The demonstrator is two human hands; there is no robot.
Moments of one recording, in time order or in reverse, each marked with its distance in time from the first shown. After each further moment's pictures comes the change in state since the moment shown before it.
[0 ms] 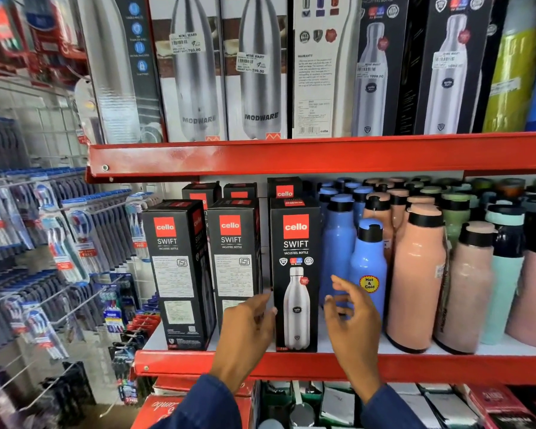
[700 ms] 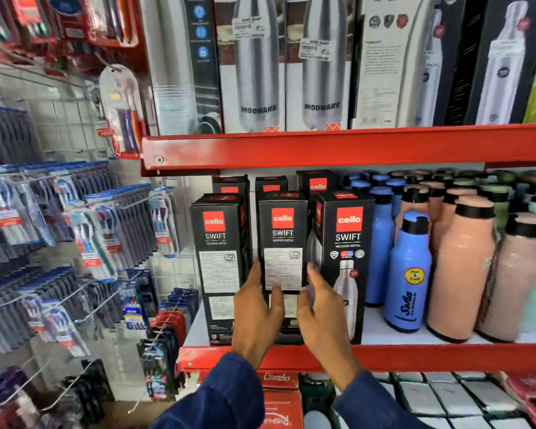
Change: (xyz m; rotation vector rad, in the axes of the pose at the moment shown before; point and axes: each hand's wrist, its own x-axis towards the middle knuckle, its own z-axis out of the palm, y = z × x) left_hand 0.031 -0.021 -0.049 -0.074 0.162 0.034; right_hand -0.025 -0.089 0.093 -0.209 -0.225 0.068
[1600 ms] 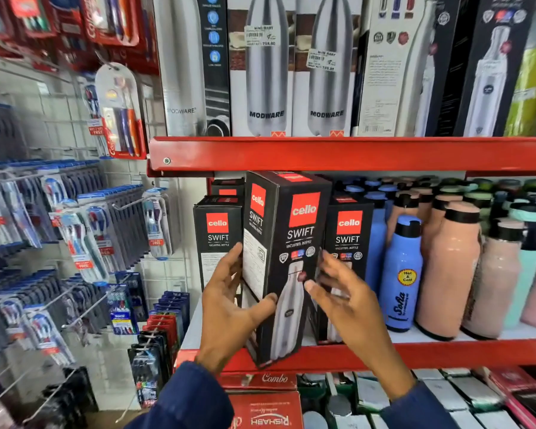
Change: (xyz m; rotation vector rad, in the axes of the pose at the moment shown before) left_hand 0.000 -0.005 -0.057 -0.587 -0.041 0.031; right_hand -0.010 -0.027 -0.053 0.251 -0.075 -0.053
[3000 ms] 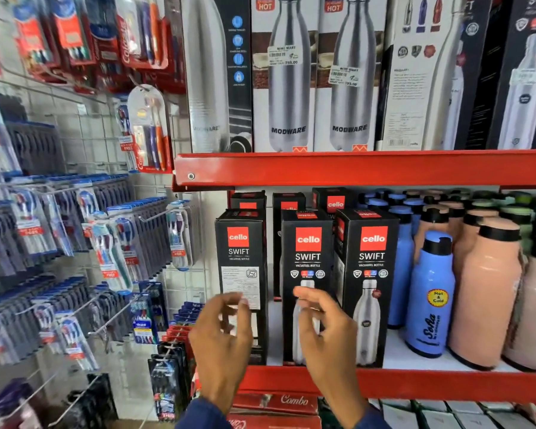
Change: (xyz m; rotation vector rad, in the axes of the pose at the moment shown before) left_hand -0.014 -0.014 -0.022 0.470 0.411 0.034; right_hand -0.003 0.012 0.073 -0.017 0.172 -0.072
